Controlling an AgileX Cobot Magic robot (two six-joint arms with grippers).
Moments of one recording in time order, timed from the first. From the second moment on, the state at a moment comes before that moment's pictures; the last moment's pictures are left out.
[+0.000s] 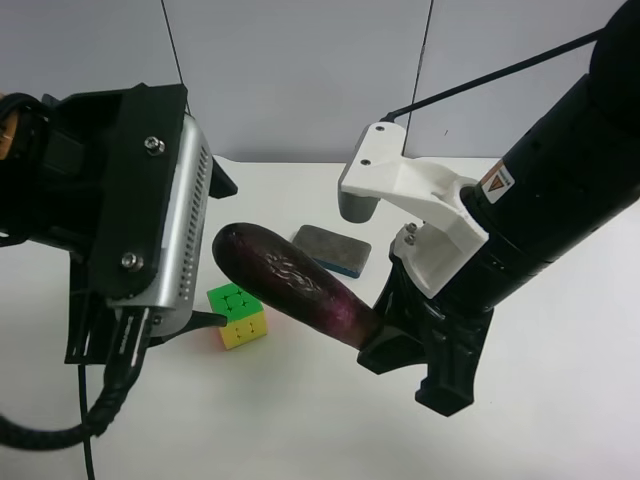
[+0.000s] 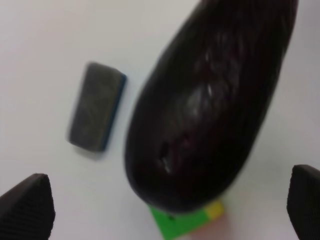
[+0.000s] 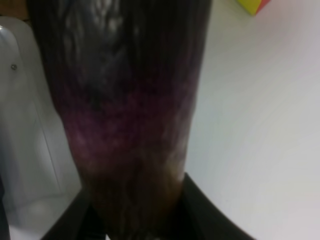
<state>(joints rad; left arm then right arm) -0.92 1.16 -0.86 -0.02 0.56 0.85 0.75 1.33 -0.86 0.43 0.89 -0.77</state>
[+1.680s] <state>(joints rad) -1.00 1.23 -0.86 0.20 0.43 0.90 0.75 1.33 -0.86 0.50 0.82 -0.61</state>
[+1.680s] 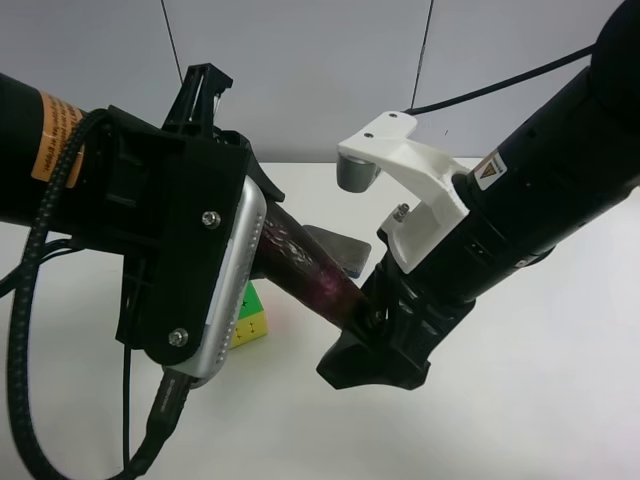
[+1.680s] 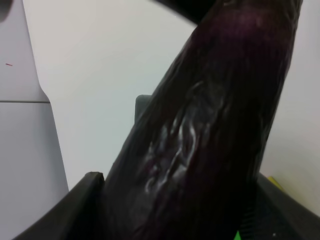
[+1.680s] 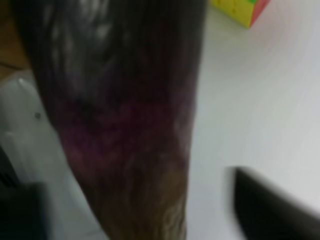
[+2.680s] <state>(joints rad) -1.00 1.23 -0.86 0.19 0.43 0.90 0.75 1.12 -0.86 0.34 1.07 -0.39</state>
